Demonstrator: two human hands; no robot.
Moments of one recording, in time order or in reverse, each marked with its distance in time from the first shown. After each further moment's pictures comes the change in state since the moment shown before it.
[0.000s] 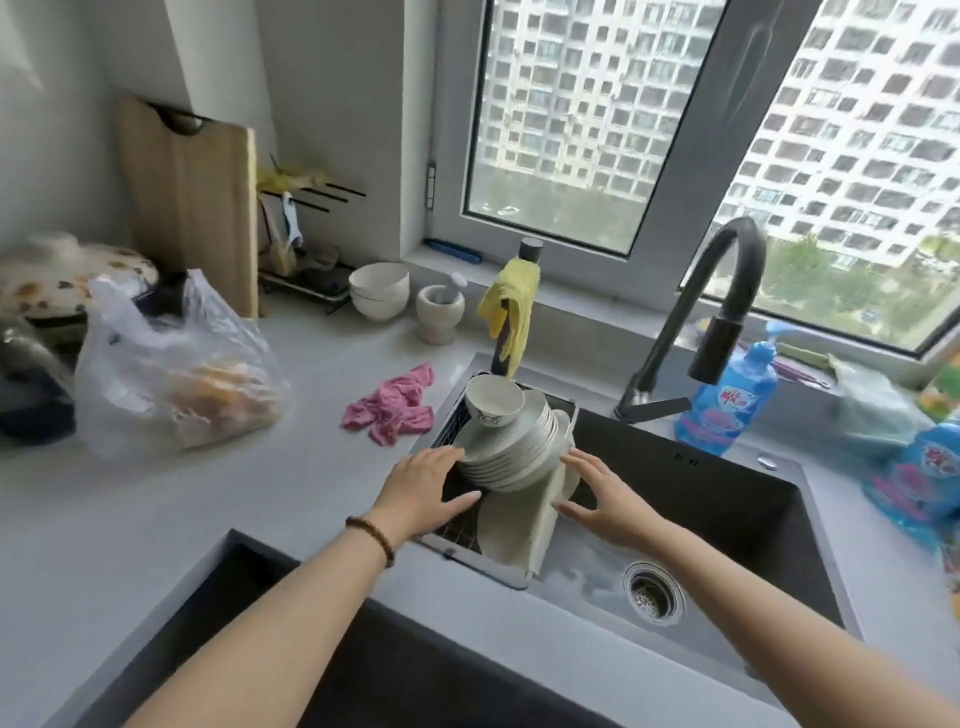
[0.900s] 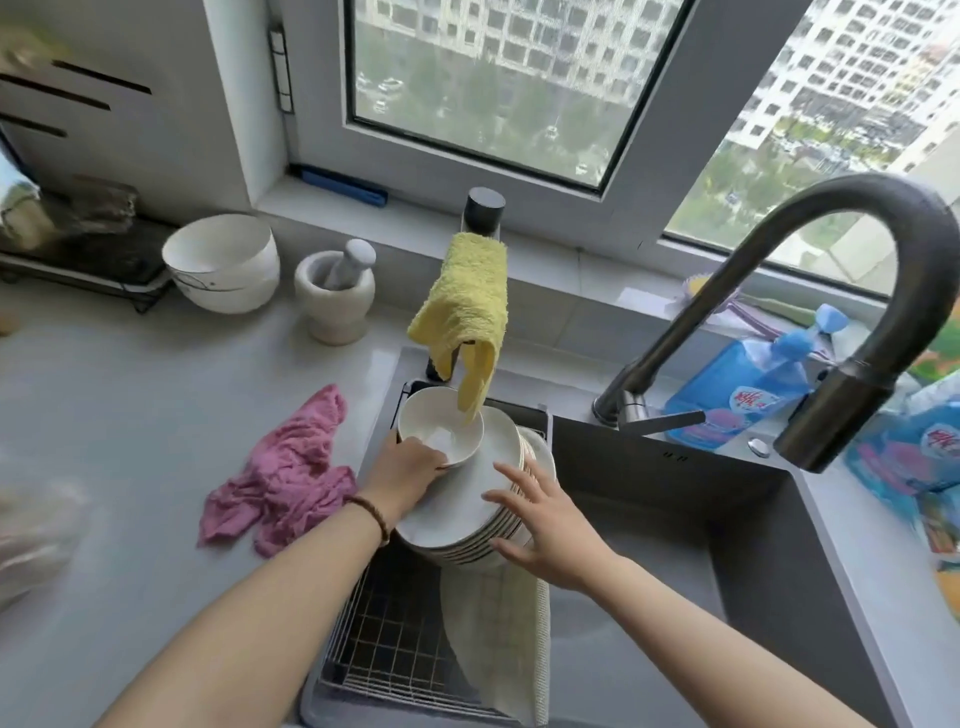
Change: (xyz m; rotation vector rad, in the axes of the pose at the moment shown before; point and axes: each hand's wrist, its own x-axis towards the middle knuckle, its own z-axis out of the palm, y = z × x) left_hand 0.262 -0.059 0.082 -0.004 -0.206 0.148; right_hand 0.163 0.038 0.042 -0.246 -0.042 0.009
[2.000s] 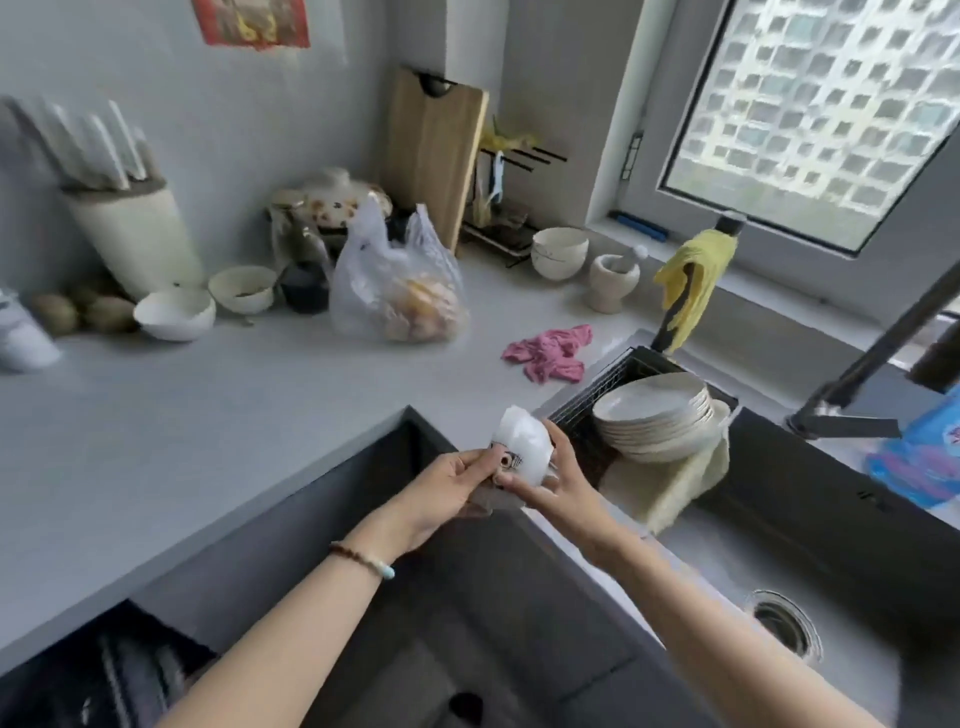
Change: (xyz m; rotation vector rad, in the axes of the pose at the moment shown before) left_hand -0.445 0.132 0.000 -1.363 0.406 -0.417; right_hand -0.217 -0.189 0.041 1.149 -0.248 -0.347
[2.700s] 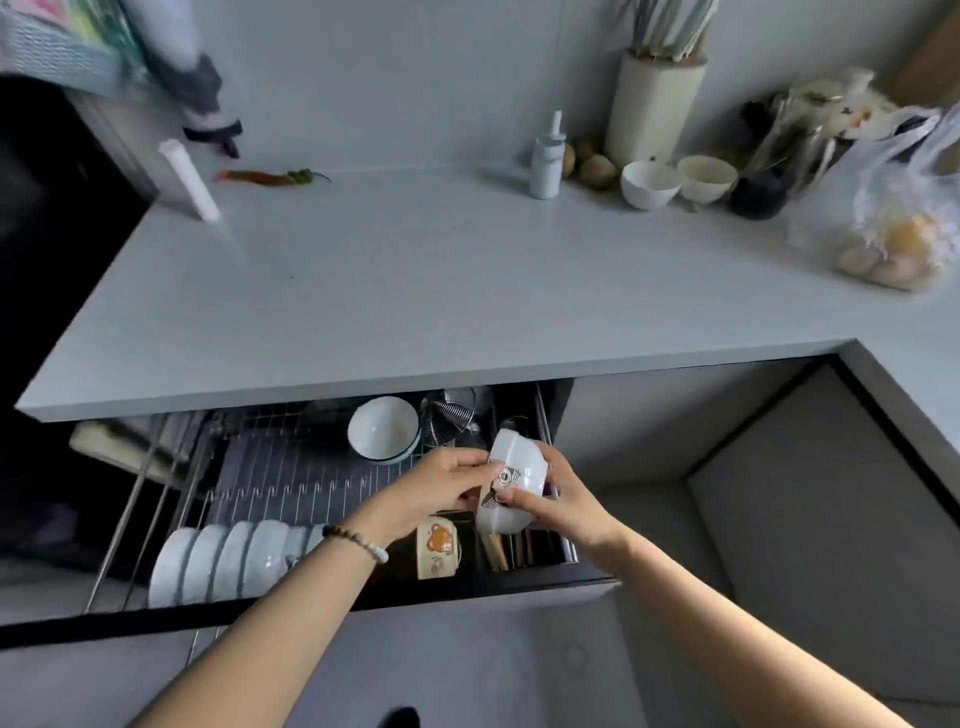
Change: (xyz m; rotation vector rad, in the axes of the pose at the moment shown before) left_hand -0.442 -0.190 -0.211 -0.180 0.601 -0.209; right_hand -0.173 0.069 0.433 -0.095 -0.769 0.267
